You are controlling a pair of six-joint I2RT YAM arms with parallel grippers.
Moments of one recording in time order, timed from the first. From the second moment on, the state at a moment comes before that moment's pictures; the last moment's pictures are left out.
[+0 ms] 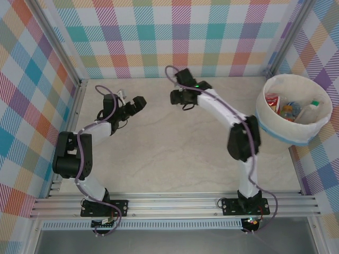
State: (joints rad) left arm -0.12 1.67 0.94 0.28 0.44 -0.71; right arm 0.55 1.94 1.86 -0.77 0.11 0.34
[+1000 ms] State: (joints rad) left arm -0.20 1.54 0.87 0.21 0.44 -0.71; right arm -0.63 1.17 1.49 -1.01 0.14 0.25
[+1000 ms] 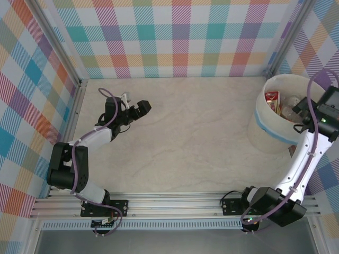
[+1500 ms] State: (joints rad) left arm -0.20 1.54 0.87 0.18 0.44 -0.71; right arm -0.63 1.22 1.38 -1.01 -0.10 0.31
